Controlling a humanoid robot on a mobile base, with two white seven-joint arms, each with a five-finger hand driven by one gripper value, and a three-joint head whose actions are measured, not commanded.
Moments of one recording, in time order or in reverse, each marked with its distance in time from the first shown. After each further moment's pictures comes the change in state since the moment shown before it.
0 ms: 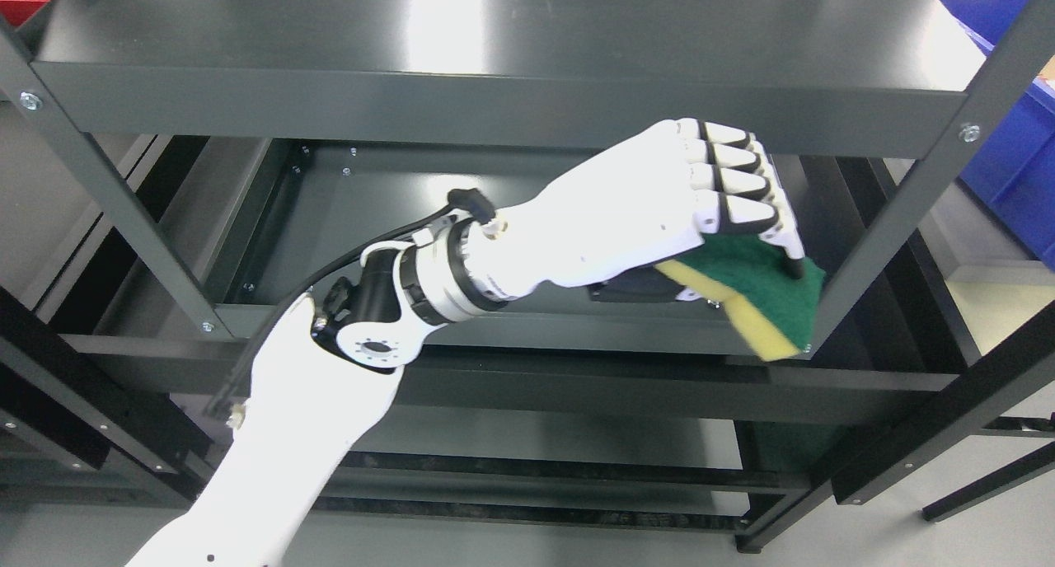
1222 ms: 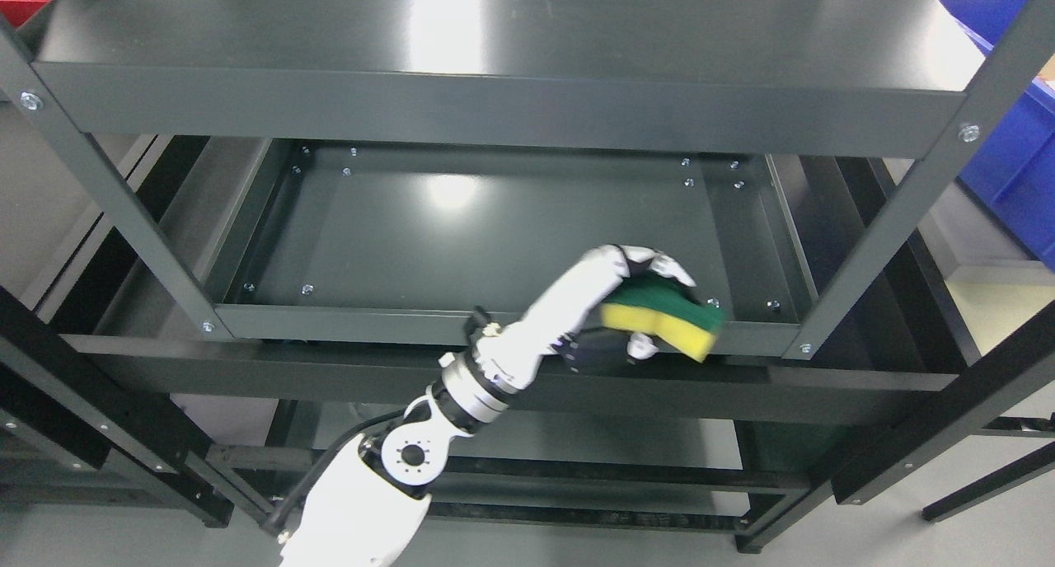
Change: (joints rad) left arm 0.357 -0.044 0.040 0.174 0.324 0.224 0.054; right arm 0.000 0.000 0.000 0.000 0.000 0.000 -0.001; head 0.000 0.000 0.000
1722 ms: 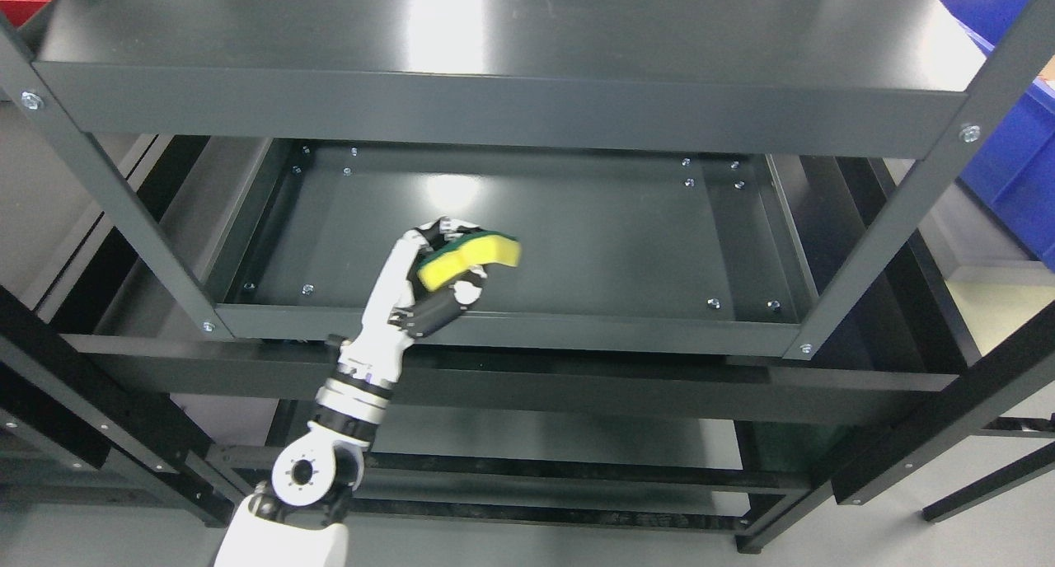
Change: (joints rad) left arm 0.197 -0.004 0.341 -0.121 0.268 0.315 -0.010; right arm 0.000 0.000 0.000 0.000 0.000 0.000 0.000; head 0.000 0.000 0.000
